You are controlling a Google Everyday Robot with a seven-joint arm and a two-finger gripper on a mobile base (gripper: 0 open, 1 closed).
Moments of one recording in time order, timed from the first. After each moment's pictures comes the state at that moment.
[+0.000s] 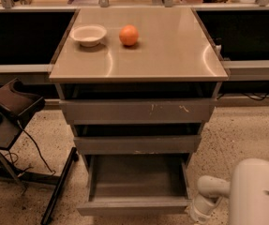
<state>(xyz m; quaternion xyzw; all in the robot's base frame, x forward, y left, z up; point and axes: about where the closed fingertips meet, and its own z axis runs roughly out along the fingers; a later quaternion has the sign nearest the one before) 0.346 -0.248 0.173 0.59 -0.76 -0.26 0.07</state>
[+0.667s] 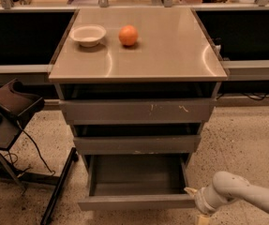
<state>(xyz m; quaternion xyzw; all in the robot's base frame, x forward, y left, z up) 0.408 -0.247 0.270 0.68 -0.70 -0.18 -0.13</state>
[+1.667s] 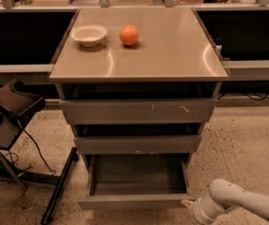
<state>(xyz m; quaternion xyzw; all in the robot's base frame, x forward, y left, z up) 0.362 -0.233 0.248 0.66 -0.71 -0.23 -0.10</state>
